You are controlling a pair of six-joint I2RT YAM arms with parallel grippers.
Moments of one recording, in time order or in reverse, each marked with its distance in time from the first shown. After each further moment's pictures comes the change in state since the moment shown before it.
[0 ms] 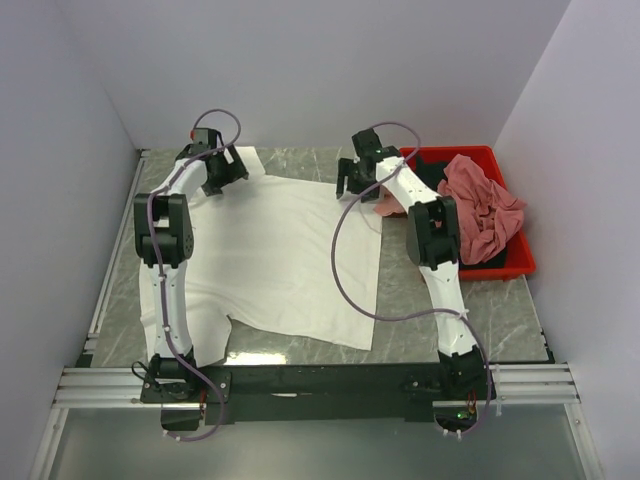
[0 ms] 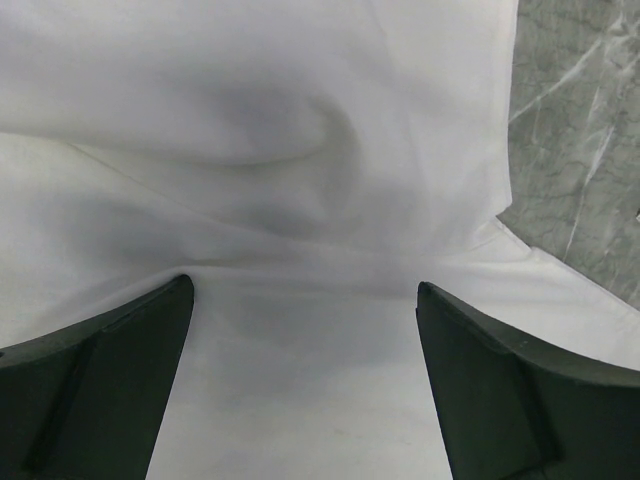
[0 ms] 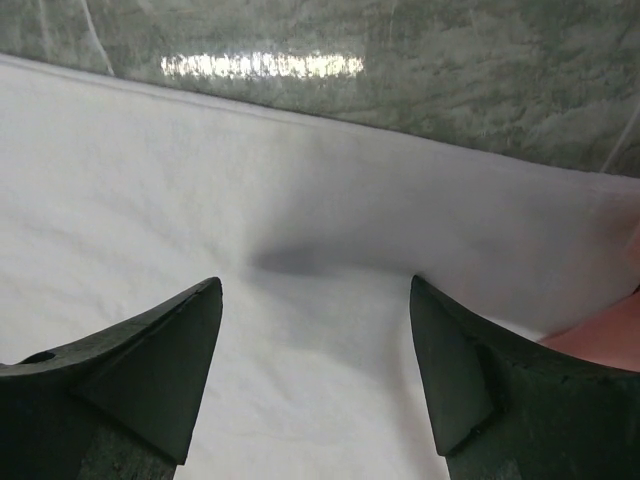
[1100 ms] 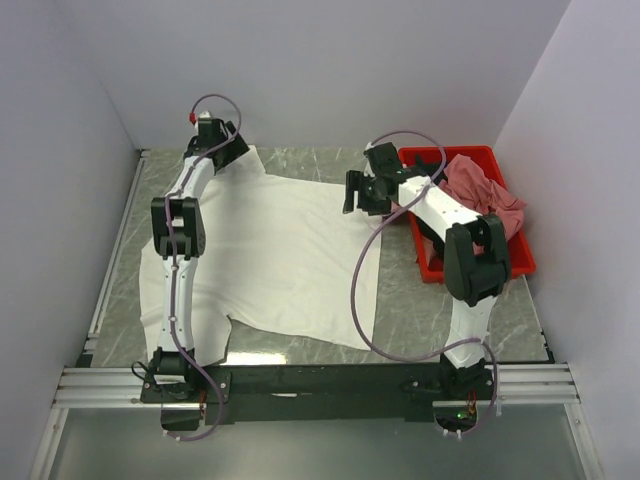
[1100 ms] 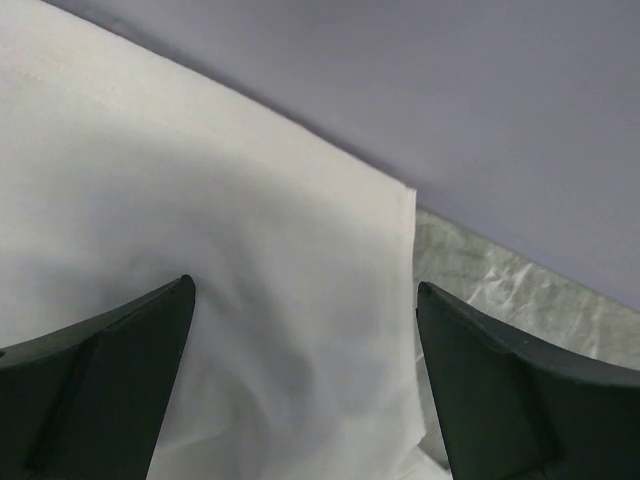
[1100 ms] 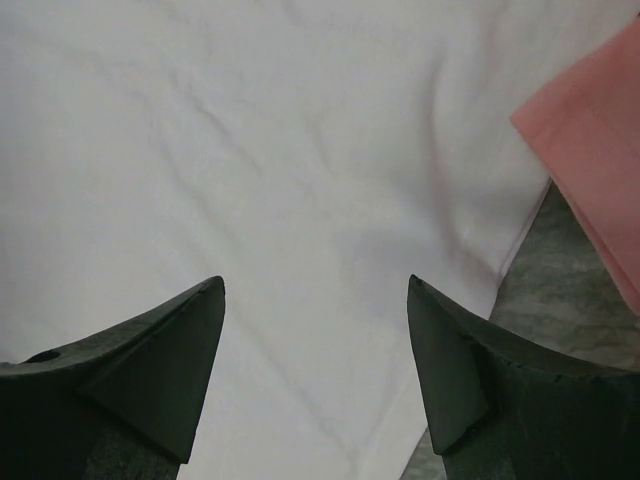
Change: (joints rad) left arm 0.004 0.309 0.436 0.145 -0.055 -0.058; right arm 0.028 -0.562 -0.693 0.233 -0.056 -0.032
